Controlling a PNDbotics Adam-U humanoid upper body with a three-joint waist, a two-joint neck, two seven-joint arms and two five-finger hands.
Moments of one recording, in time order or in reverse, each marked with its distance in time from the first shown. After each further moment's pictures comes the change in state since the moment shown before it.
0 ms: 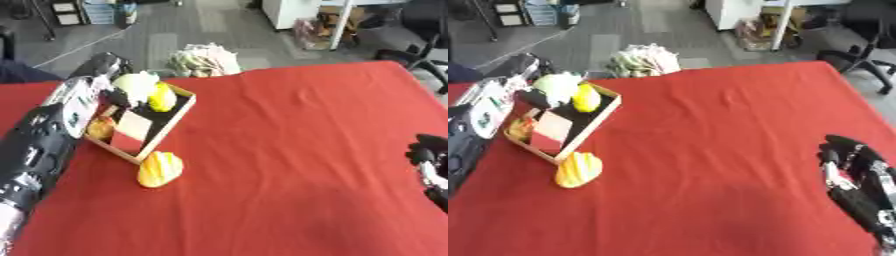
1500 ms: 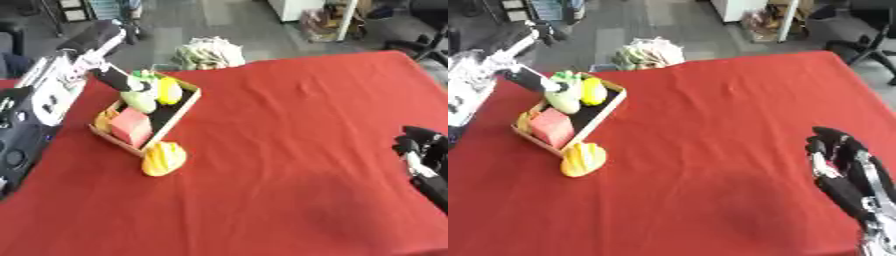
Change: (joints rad) left arm 0.176 0.129 -0.274 -0.499 0.205 -0.266 -0.094; right arm 0.031 0.002 -0.001 0.018 0.000 -0.005 0.015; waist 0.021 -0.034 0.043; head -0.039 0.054
